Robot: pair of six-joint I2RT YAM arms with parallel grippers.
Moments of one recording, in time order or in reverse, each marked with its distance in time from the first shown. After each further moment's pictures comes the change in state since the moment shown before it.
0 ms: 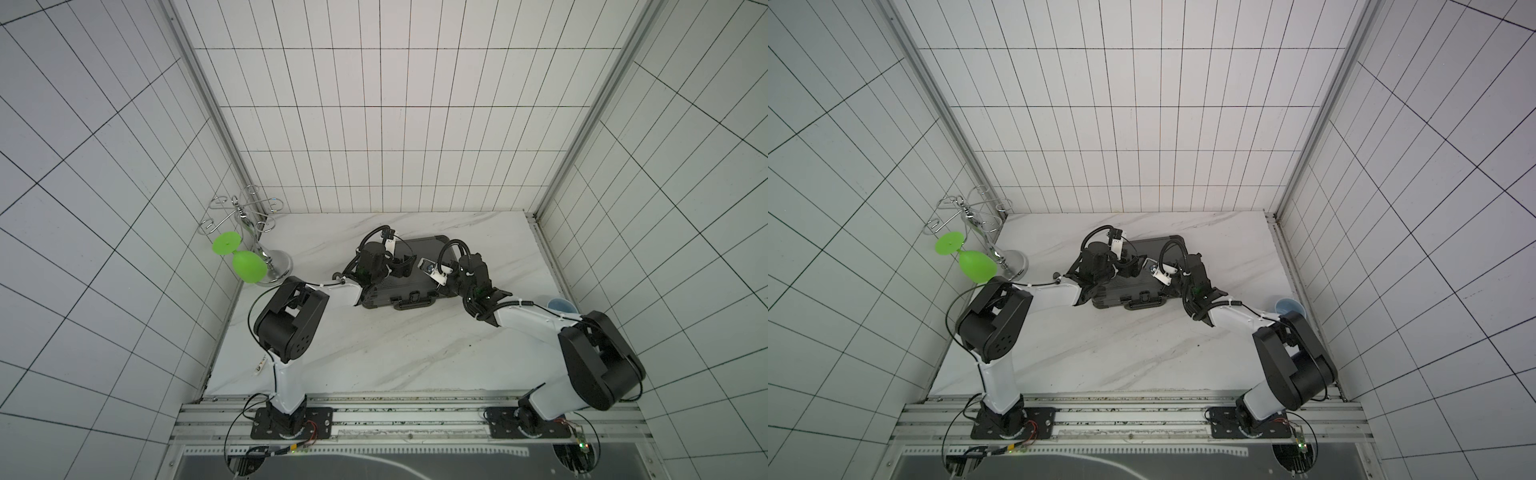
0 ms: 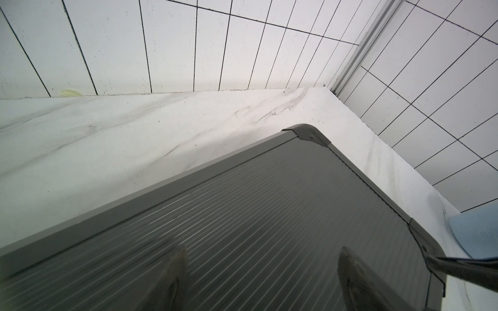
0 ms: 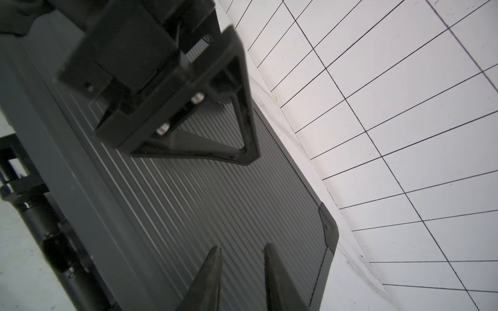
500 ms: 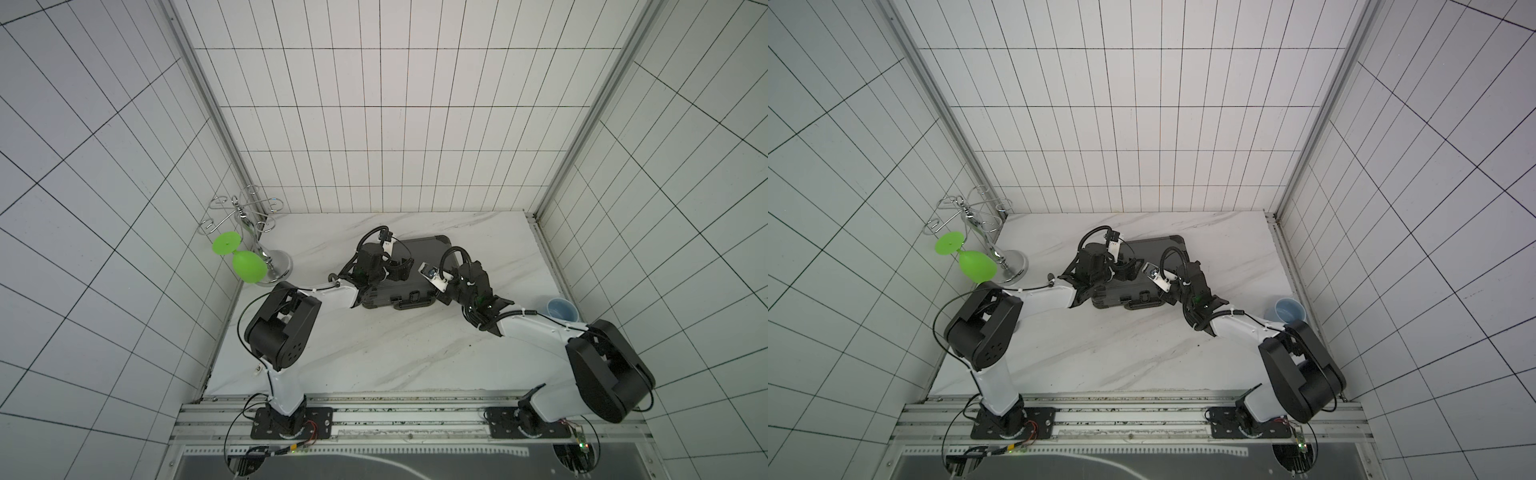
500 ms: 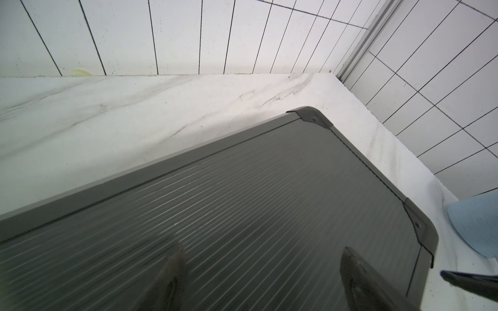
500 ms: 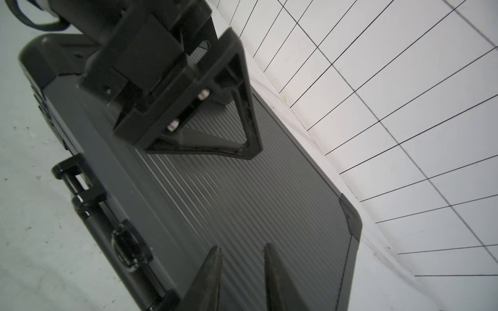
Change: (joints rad) left arm 0.000 -0.092 -0.036 -0.123 -0.016 0.000; right arm 0.062 -0.064 -0.071 0.016 0.017 0.183
